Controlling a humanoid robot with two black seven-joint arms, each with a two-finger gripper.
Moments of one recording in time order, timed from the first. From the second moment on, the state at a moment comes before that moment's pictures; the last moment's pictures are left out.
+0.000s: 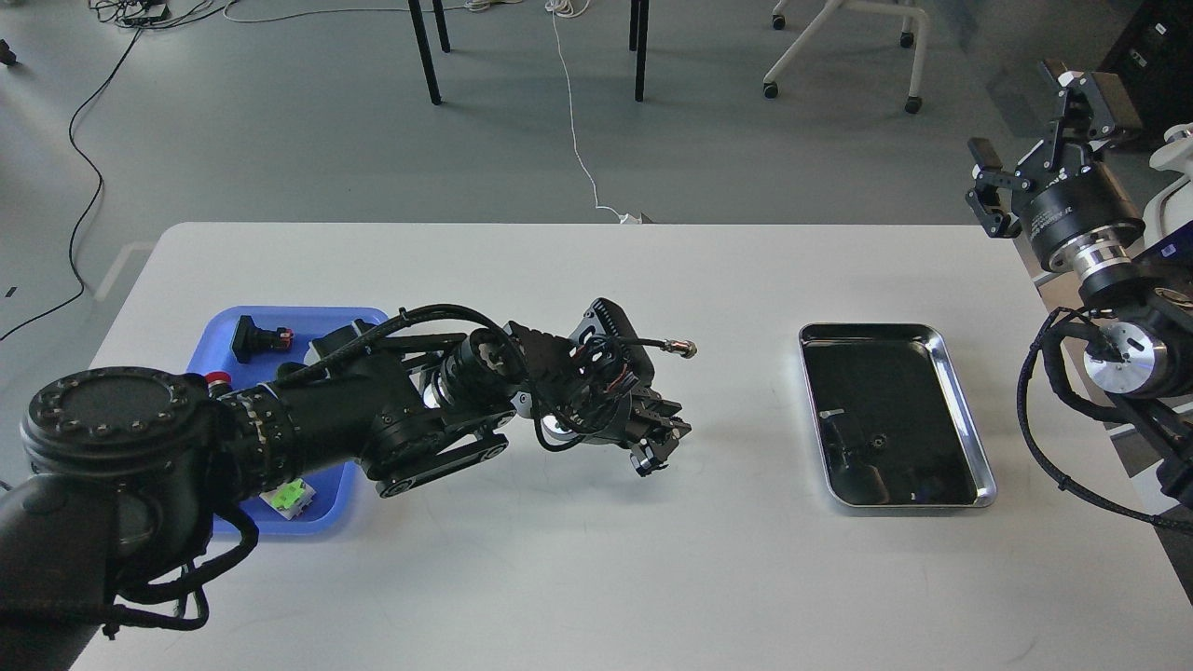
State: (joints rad) left arm -1.06 -0.04 0.02 -0.80 1.97 -0.22 -0.33; right arm 0.71 -0.60 0.65 0.90 -0.16 0.13 0.49
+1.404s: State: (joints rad) left arm -1.08 0.40 -0.57 -0.80 0.27 -0.47 -0.43; right arm 1.16 -0.59 0.18 0.89 -0.17 0.13 0.49
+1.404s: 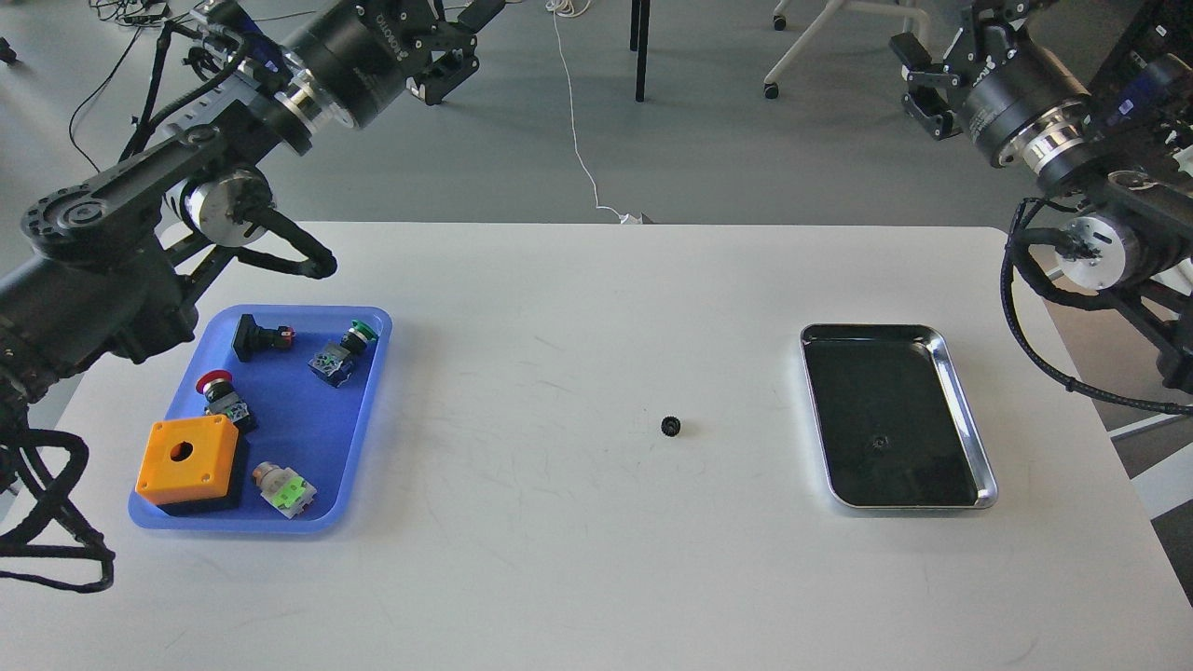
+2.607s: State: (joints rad) left arm -0.92 0.51 -0.68 -0.73 -0.18 -0.46 -0.30; right arm 1.57 -0.02 -0.93 0.92 -0.81 0.11 0.49
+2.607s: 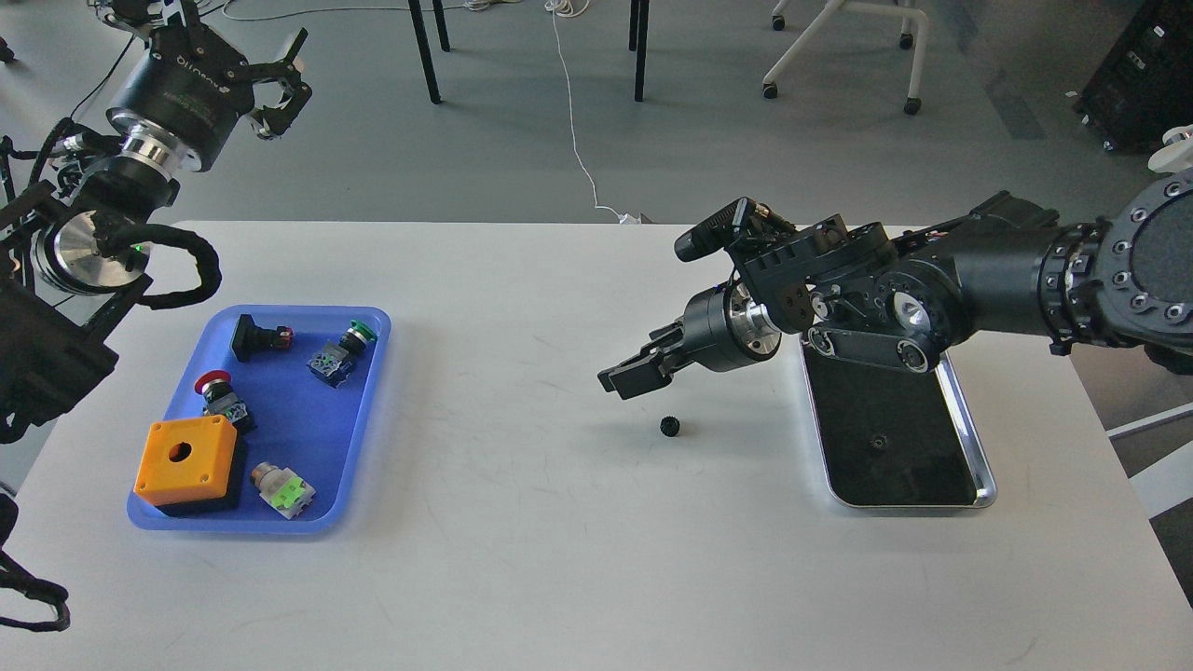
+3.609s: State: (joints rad) left arm -0.92 0.52 -0.68 -0.73 -0.18 -0.47 -0.30; right arm 1.46 0.00 -1.05 0.85 -0.90 -0.01 0.49
